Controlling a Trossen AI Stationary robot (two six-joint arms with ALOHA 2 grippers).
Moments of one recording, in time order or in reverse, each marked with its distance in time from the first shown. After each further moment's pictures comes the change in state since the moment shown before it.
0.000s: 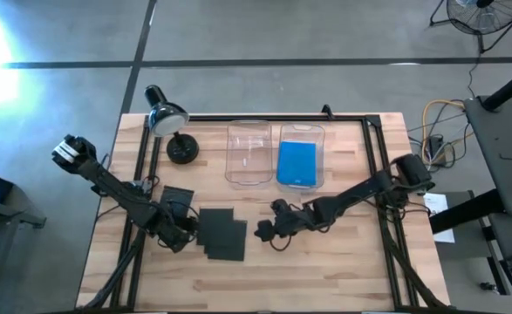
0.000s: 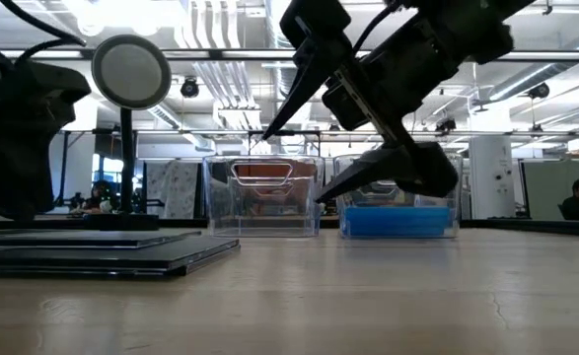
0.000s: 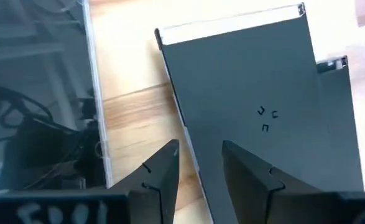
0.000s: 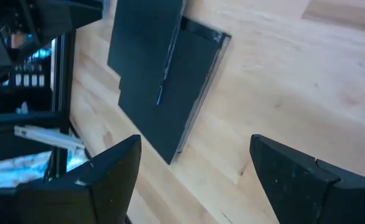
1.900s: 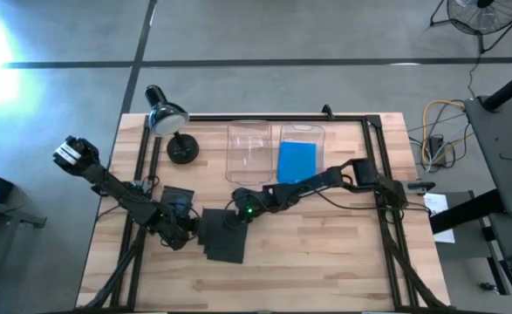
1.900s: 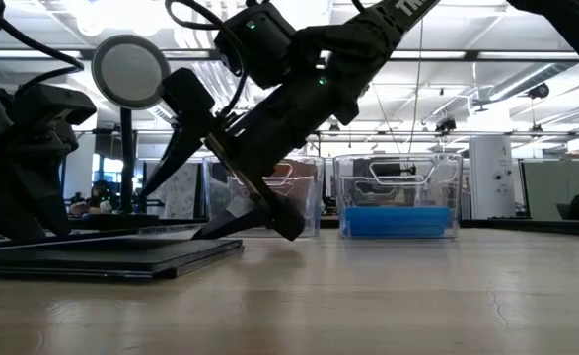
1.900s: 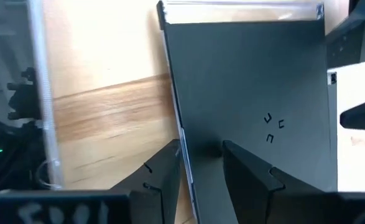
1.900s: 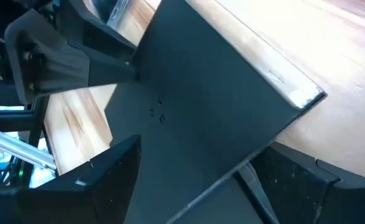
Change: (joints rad) left arm 0.005 0.044 -0.157 0.366 -0.028 -0.009; right arm -0.210 0.414 0.477 -0.067 -0.264 -0.370
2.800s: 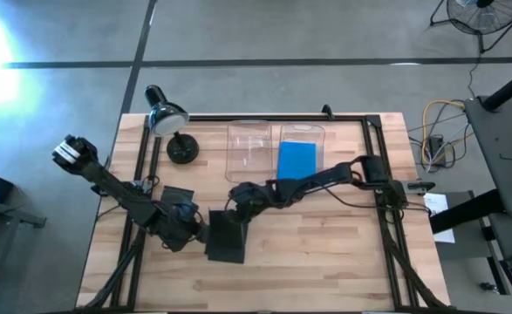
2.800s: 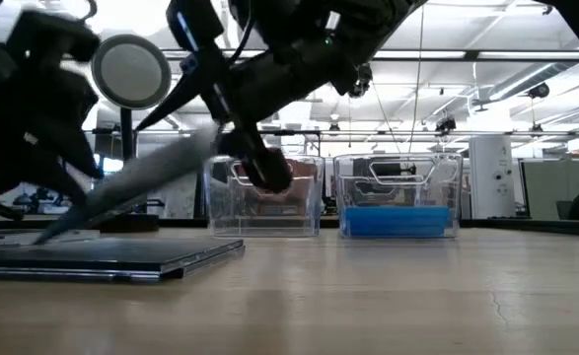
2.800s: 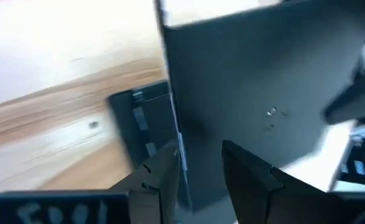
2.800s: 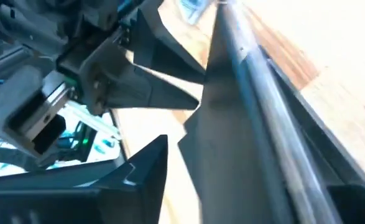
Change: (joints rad) left arm -0.003 -0.036 0.070 0.092 -0.091 0.235; right arm 0.000 -0.096 -0.001 0.038 -0.145 0.006
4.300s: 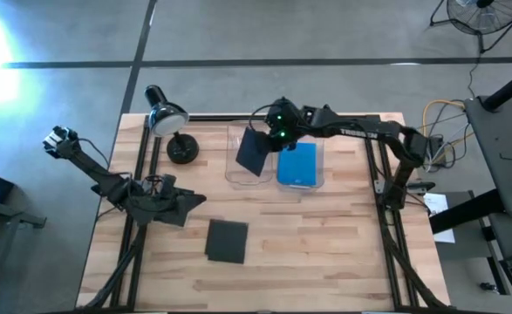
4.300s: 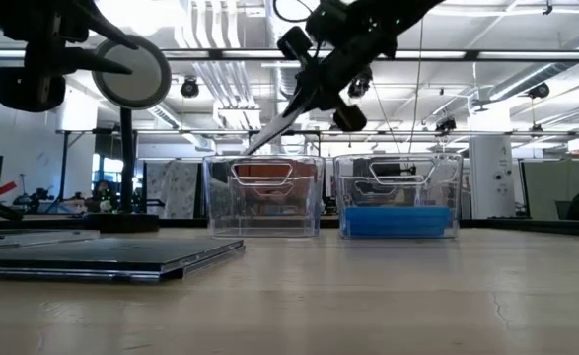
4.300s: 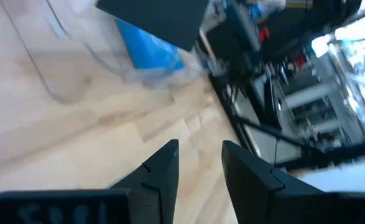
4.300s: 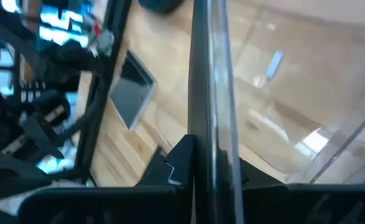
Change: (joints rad) left arm 0.029 -0.511 0.011 -0.116 -0.283 0.290; right arm -0.461 -0.359 0.000 -0.580 -0.102 -0.206
